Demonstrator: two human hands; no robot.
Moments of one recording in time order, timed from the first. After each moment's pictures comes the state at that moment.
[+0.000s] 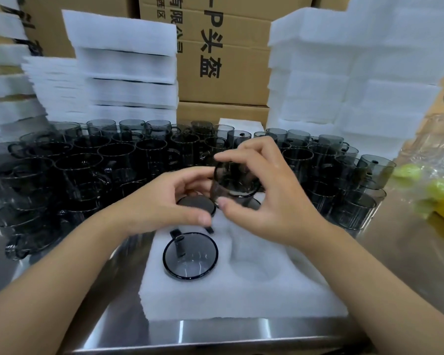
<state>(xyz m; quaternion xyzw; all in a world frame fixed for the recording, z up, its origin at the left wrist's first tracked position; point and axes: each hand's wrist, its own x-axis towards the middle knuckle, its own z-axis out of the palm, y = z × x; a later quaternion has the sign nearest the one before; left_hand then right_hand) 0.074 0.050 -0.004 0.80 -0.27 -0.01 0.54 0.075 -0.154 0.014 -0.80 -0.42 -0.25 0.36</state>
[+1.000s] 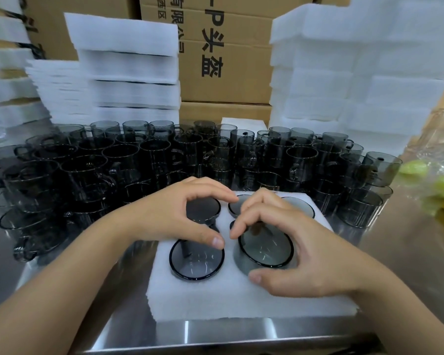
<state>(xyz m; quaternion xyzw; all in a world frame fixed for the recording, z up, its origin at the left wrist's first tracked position) 0.072 0.047 0.001 0.89 -0.30 -0.03 0.35 0.035 -0.183 0.006 -0.81 -0.43 0.03 0.39</state>
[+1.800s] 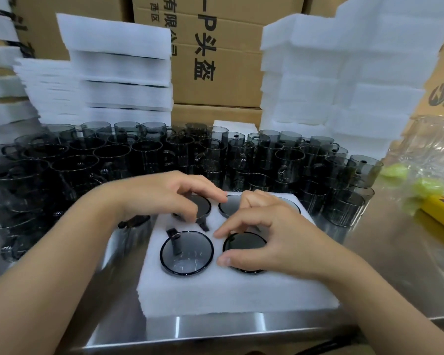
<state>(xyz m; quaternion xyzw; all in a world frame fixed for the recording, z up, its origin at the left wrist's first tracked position) 0.076 0.046 0.028 0.88 -0.27 -0.15 0.37 0.045 -0.175 0.003 -0.85 -0.40 -0.05 0.33</state>
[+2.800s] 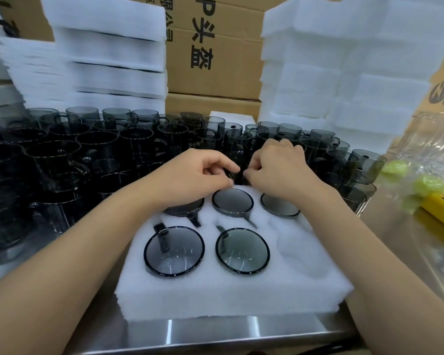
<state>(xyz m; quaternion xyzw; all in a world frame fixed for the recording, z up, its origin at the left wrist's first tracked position) 0.103 0.003 0.008 0.86 -0.21 0.03 0.46 0.143 -0.171 0.019 -0.97 -0.14 -0.18 0.03</state>
